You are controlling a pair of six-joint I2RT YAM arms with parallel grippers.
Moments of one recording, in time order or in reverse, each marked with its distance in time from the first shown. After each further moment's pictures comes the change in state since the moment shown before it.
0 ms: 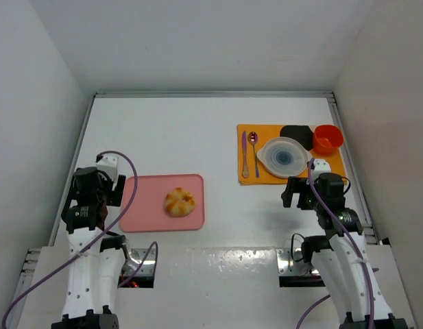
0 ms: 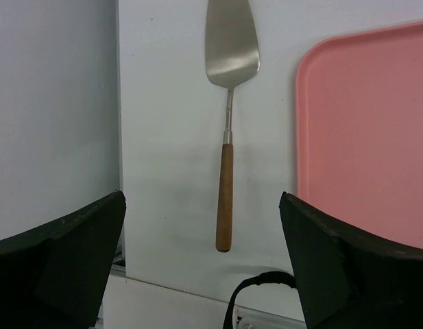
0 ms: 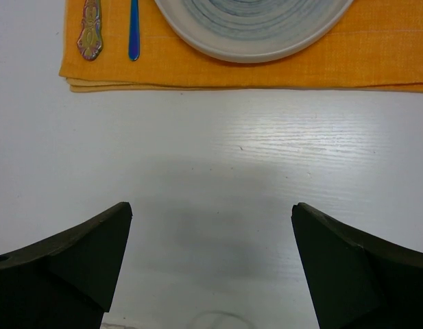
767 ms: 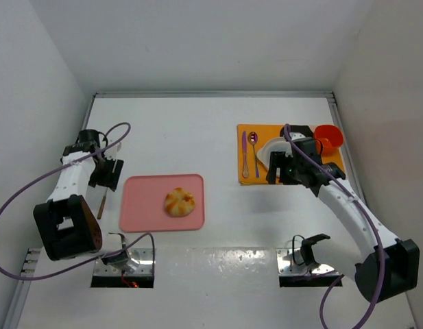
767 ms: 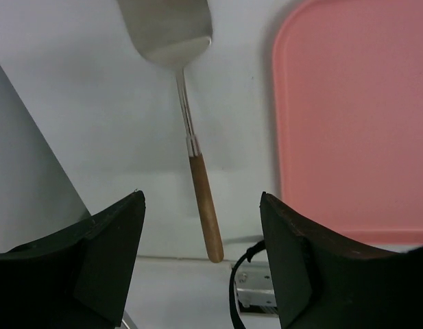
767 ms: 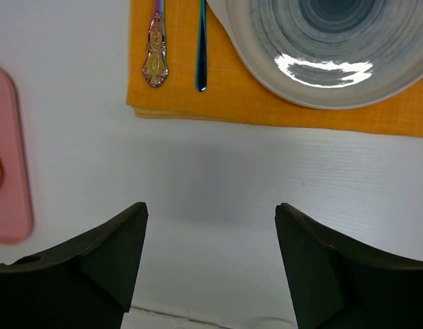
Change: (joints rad) left arm 0.064 0.779 0.399 -0.169 0.114 0.014; right arm 0.237 0.531 0.353 0.000 0.093 0.148
